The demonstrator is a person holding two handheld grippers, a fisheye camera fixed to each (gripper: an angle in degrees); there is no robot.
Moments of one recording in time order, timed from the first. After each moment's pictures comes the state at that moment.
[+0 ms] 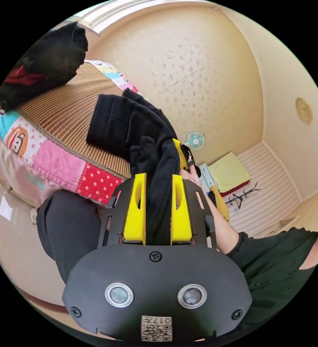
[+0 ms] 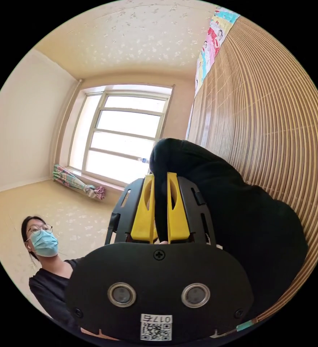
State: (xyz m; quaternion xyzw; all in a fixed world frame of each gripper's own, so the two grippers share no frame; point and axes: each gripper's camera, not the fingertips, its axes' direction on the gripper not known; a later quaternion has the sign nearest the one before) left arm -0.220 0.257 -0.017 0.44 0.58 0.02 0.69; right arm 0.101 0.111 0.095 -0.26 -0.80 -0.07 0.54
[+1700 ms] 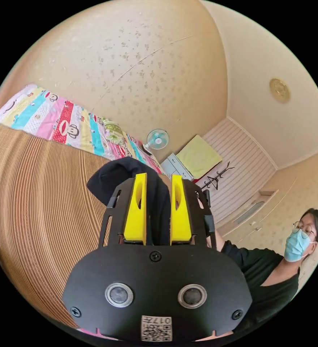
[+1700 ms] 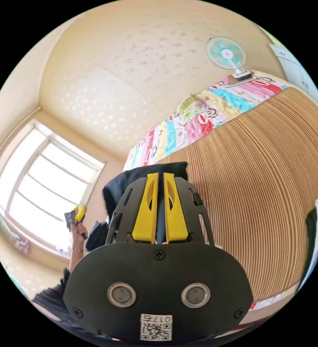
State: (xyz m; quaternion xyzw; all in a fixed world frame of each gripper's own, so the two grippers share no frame) left arm -0.259 0.021 -0.301 0.44 0.57 0.23 0.65; right arm 0.323 -0.191 0.050 -0.01 -0.54 -0.02 0.84
